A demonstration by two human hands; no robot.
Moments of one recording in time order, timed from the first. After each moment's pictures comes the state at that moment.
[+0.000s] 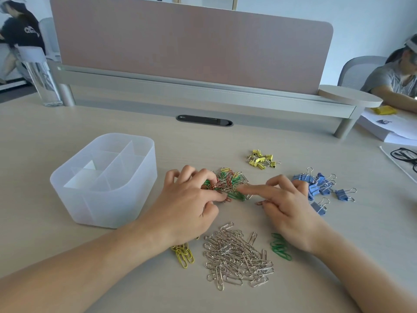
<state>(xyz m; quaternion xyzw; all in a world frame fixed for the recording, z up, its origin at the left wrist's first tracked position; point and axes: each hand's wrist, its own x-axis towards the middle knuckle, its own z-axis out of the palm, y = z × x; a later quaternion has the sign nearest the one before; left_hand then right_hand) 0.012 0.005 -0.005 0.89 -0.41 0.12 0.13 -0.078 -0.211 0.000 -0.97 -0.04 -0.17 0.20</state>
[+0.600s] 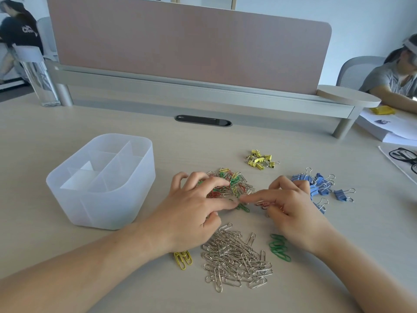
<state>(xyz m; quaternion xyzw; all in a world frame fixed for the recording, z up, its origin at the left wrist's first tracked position) 0.008 0.003 -0.007 0.87 -0.48 0.09 0.11 -0.081 -0.212 0.003 -0.96 -0.01 -0.18 0.21</state>
